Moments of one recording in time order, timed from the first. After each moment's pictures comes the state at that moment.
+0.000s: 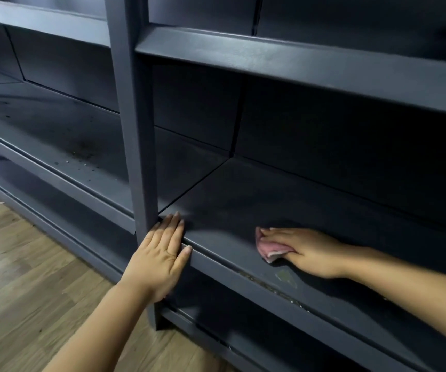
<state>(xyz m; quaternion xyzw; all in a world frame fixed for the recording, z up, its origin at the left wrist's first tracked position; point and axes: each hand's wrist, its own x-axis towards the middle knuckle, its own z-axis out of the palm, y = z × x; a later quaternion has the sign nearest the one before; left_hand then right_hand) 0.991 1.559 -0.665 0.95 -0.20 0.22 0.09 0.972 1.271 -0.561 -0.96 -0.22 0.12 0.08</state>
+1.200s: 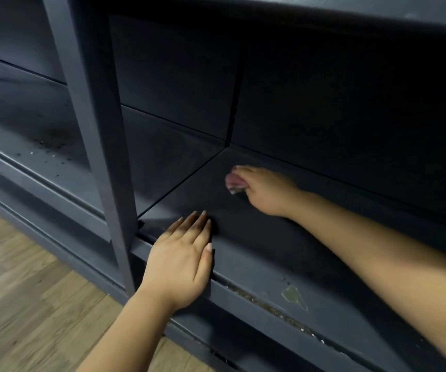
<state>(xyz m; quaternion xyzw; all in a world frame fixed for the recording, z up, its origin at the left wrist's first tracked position) 1.012 1.507 -0.653 0.94 -0.23 0.23 0.12 1.094 1.318 -0.556 -0.99 -0.16 -0.01 0.05</state>
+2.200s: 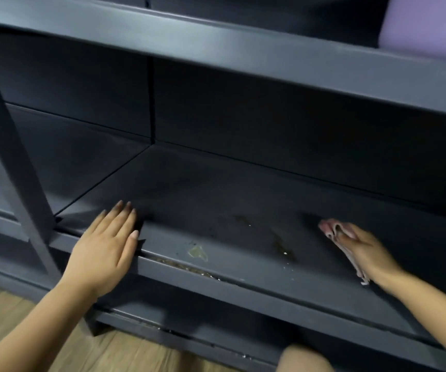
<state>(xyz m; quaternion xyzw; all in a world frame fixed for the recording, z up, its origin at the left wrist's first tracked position) 0.990 1.500 -0.645 0.94 -0.26 0.22 0.08 0.848 1.096 -0.580 -0.86 0.22 -0.13 0.43</state>
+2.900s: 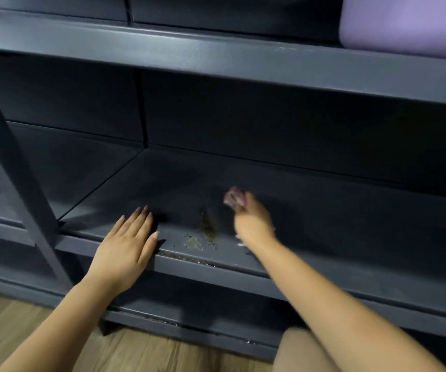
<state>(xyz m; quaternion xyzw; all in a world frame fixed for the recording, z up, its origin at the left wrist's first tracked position) 0.986 1.478 -0.654 0.93 -0.29 0.21 0.09 0.925 1.245 -0.578 -0.87 0.25 -0.12 0.40</state>
